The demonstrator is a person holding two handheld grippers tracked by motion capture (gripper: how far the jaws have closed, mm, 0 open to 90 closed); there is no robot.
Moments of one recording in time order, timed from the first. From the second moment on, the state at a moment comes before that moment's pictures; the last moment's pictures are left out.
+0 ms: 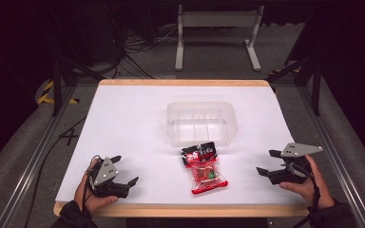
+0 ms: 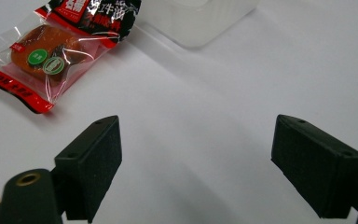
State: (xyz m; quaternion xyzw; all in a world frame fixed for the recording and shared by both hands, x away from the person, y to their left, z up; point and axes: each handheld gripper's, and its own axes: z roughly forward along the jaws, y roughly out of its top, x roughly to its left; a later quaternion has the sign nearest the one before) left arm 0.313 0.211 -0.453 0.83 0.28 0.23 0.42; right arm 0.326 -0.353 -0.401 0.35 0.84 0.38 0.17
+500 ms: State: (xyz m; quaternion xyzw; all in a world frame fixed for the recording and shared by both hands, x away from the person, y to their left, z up) left arm 0.306 0.215 -0.452 0.83 0.28 0.23 0.42; right arm 0.337 -0.335 -0.412 0.33 0.85 0.40 0.12
